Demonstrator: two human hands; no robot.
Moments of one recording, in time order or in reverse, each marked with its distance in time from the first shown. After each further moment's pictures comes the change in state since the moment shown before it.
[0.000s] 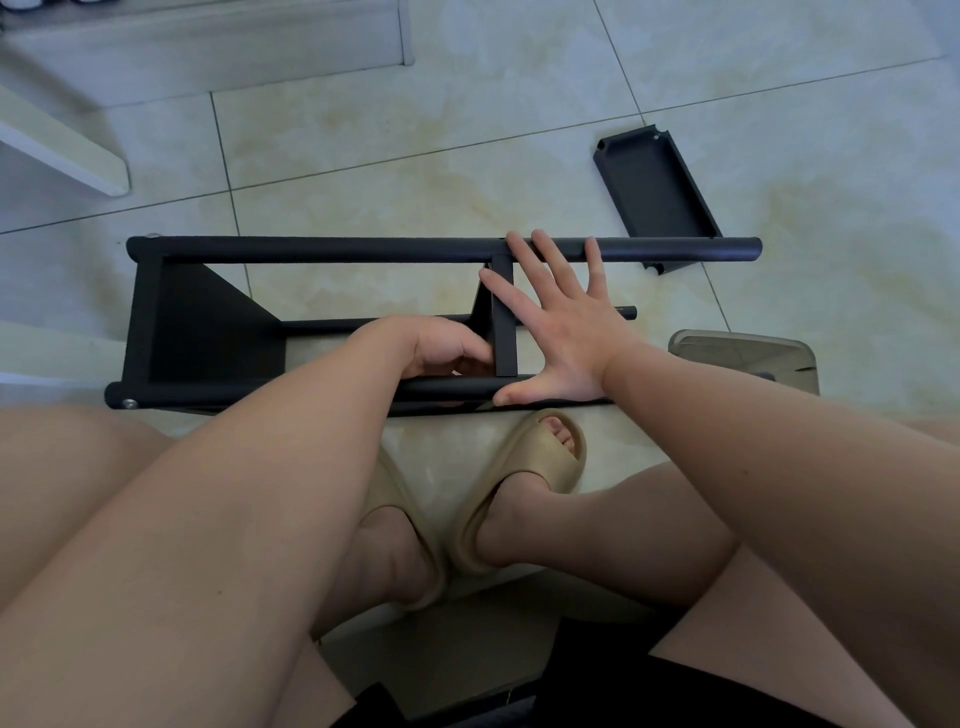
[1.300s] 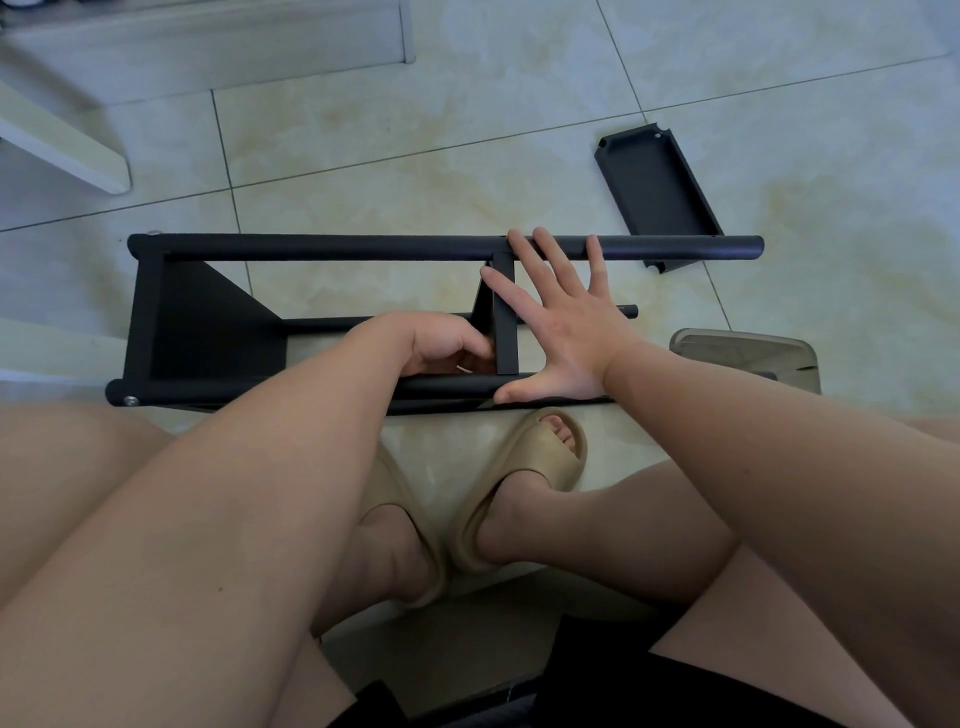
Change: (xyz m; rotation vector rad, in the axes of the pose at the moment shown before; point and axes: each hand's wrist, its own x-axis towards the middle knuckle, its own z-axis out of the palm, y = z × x) left_hand -0.008 0.004 0.006 -0.068 0.028 0.065; right_hand 0.000 -0.001 -0.002 -0.007 -0.017 0.008
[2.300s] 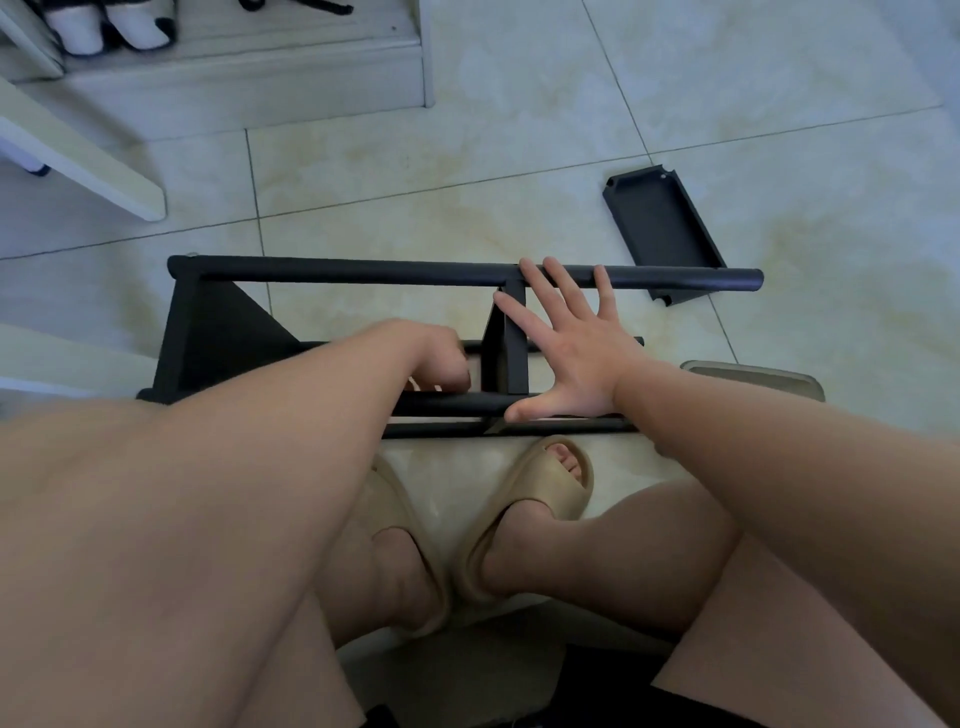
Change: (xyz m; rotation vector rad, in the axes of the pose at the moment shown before) left_hand -0.033 0.024 -0.009 0.660 0.285 -0.189; right_hand 0.006 0.006 -0.007 0.000 -0.086 -0.011
